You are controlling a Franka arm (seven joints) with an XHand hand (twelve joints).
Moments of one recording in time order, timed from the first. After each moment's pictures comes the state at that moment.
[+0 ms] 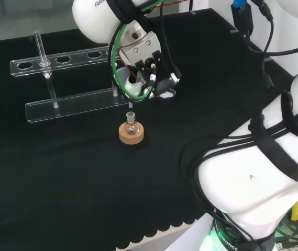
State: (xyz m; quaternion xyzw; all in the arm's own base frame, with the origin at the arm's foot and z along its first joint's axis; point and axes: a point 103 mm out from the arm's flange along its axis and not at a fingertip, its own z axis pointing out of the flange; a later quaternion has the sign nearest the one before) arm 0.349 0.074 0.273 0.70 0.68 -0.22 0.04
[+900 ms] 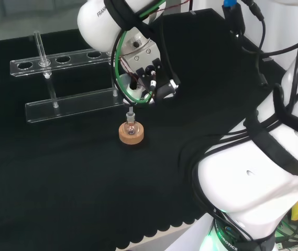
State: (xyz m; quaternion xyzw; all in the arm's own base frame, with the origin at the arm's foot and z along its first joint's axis) arm 0.363 0.067 0.242 0.69 0.68 -0.22 0.03
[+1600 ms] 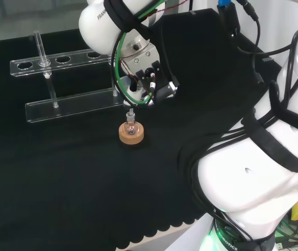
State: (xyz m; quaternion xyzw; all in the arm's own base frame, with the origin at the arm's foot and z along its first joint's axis) arm 0.370 0.065 0.232 0.70 0.68 -0.23 0.03
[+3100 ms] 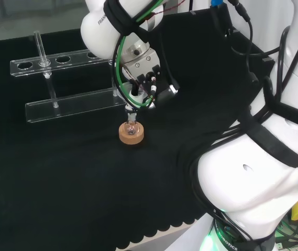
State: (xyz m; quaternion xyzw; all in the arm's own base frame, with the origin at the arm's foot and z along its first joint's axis) arm 0.375 0.060 0.212 0.68 0.69 -0.24 0.01
